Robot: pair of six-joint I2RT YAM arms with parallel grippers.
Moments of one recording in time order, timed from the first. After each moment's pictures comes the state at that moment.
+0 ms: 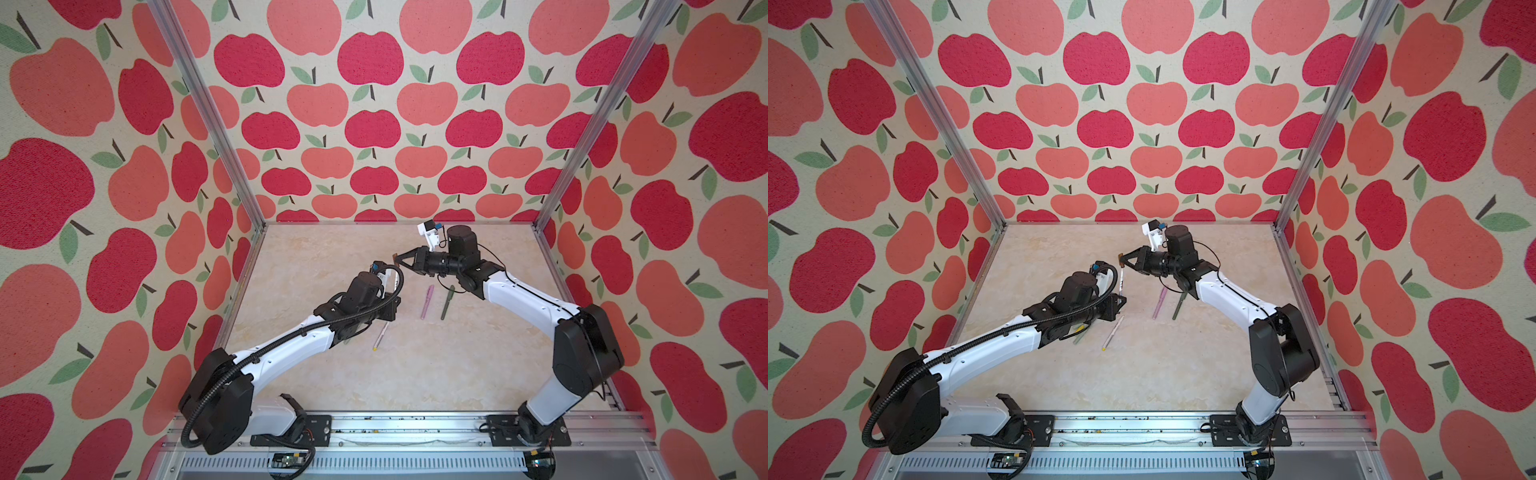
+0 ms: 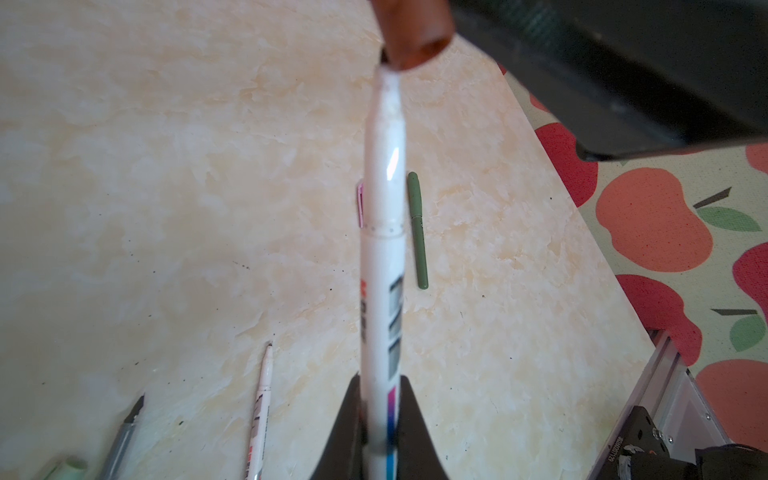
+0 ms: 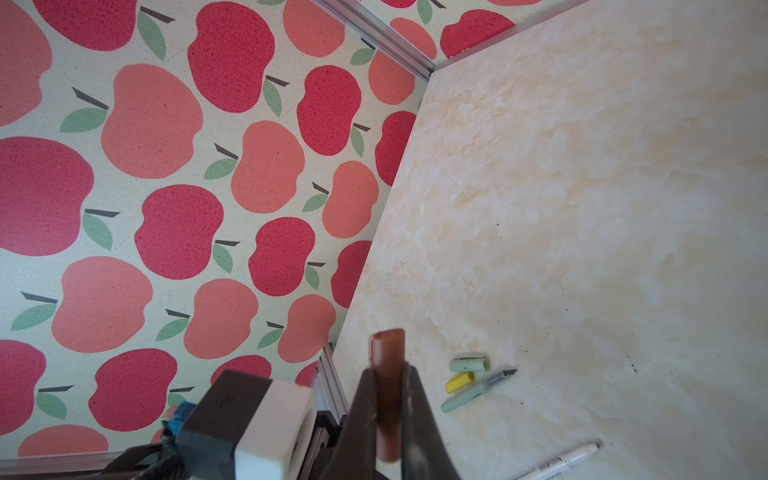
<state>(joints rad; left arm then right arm) -0.72 1.33 0.86 -0.14 0.10 -0.48 0.61 1.66 1.23 0.06 -0.66 0.80</state>
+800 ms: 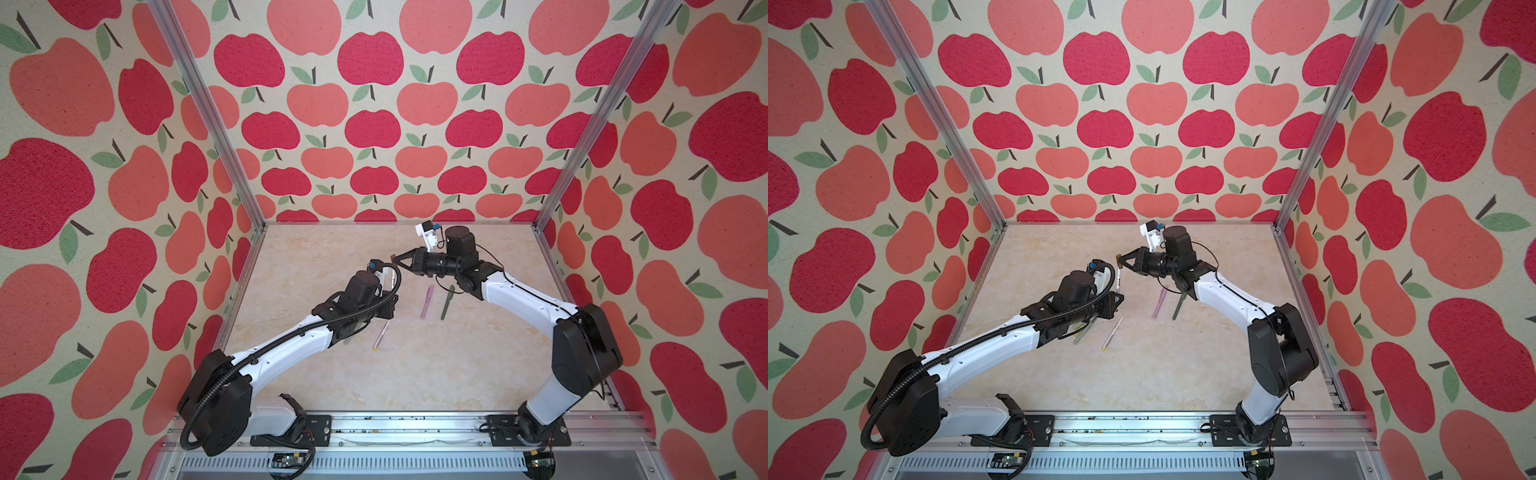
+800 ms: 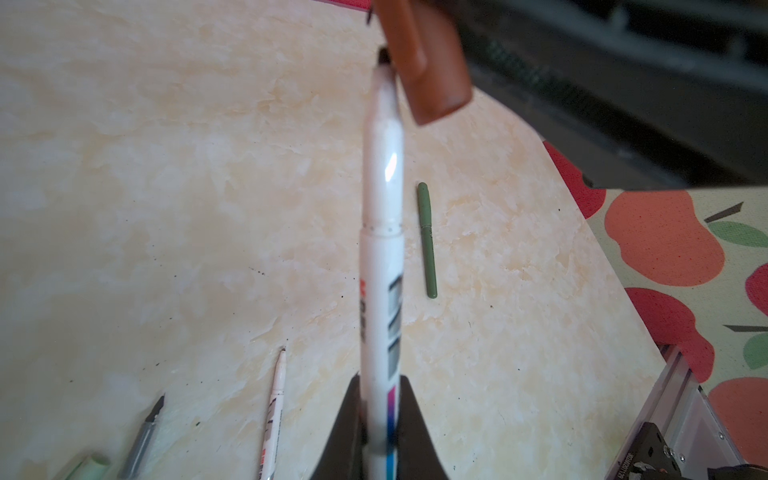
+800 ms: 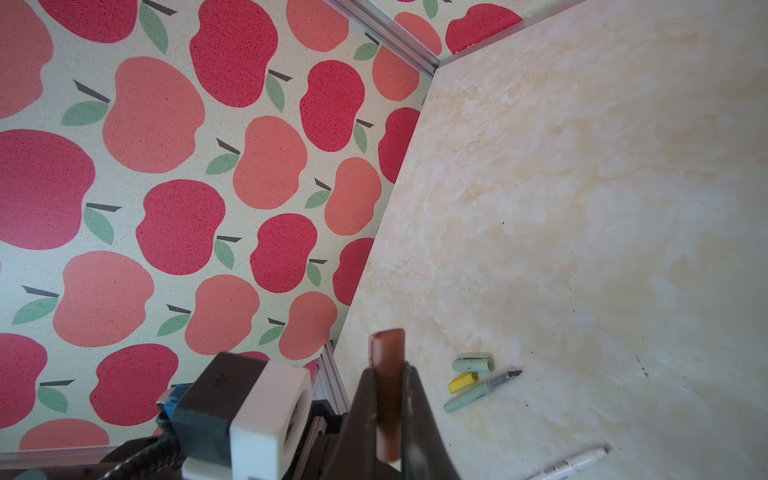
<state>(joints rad) -0.71 1.32 0.86 -0.14 0.08 -0.48 0.62 1.67 1.23 0.07 -0.66 0.80</state>
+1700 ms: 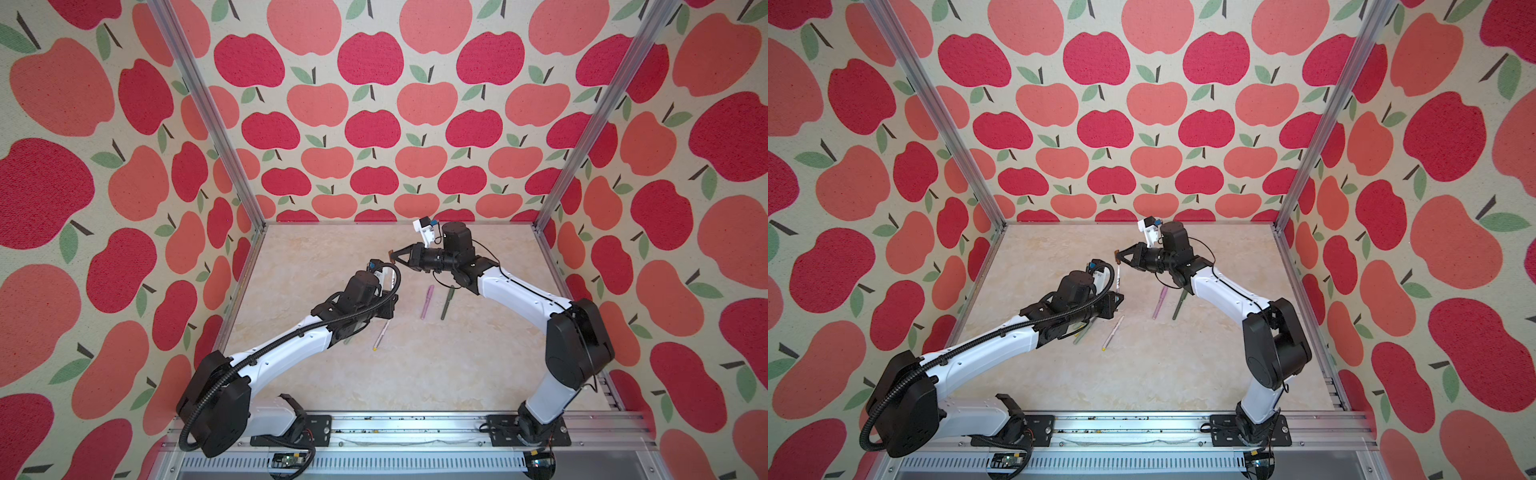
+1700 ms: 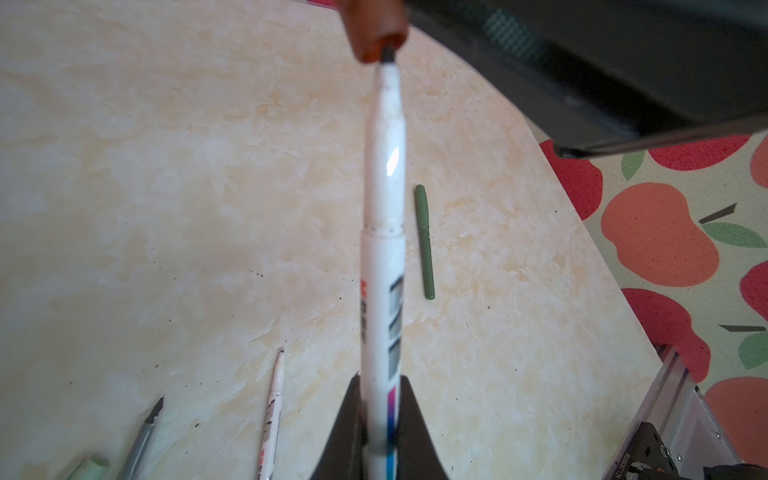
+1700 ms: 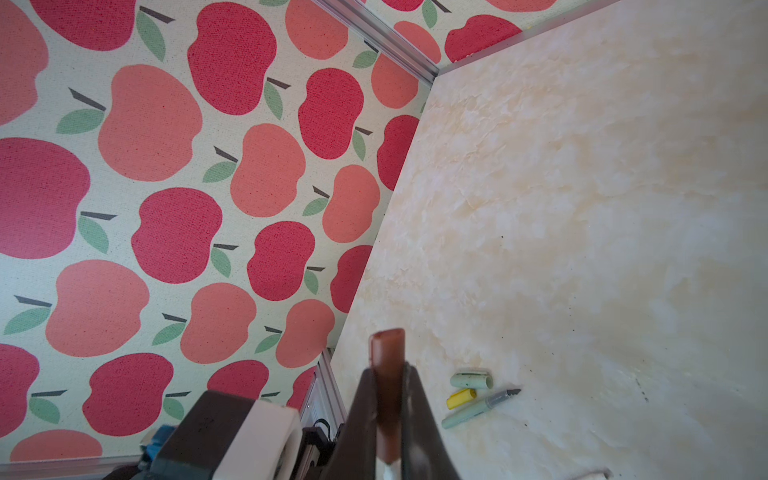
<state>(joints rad) -0.71 1.31 0.86 -0.13 0.08 -0.48 0.62 1.72 1.30 0.06 -0.66 0.80</state>
